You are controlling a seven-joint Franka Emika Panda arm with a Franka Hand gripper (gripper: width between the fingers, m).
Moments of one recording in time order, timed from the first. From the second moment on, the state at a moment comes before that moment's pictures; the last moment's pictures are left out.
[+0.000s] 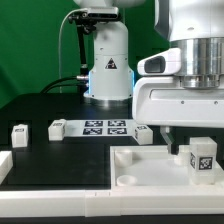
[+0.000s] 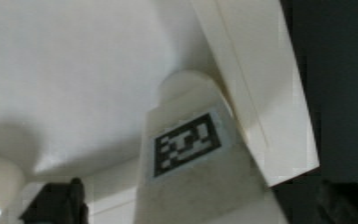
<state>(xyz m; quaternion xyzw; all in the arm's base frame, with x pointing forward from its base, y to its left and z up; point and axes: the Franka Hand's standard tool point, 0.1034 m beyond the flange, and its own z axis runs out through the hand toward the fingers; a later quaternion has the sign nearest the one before) 0.627 0.117 0.069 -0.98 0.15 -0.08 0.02</state>
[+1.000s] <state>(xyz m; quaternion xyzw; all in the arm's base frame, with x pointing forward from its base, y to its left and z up) 0.628 0.115 0.070 -0.99 0.08 -0.08 0.01</state>
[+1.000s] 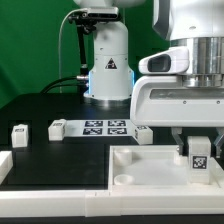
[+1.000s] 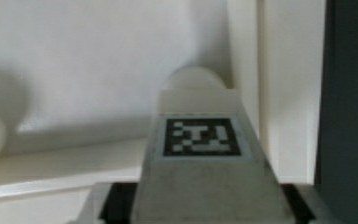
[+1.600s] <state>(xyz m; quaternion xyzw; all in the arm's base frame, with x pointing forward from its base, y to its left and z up) 0.623 0.118 0.068 -0.87 0.49 -0.07 0.04</state>
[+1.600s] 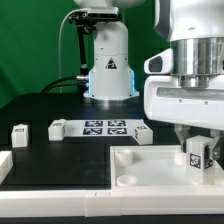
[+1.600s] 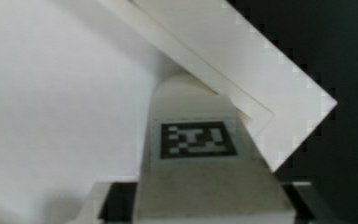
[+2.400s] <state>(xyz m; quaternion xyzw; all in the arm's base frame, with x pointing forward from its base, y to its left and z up) 0.623 0.120 0.071 -0.75 0.65 -0.07 0.06</state>
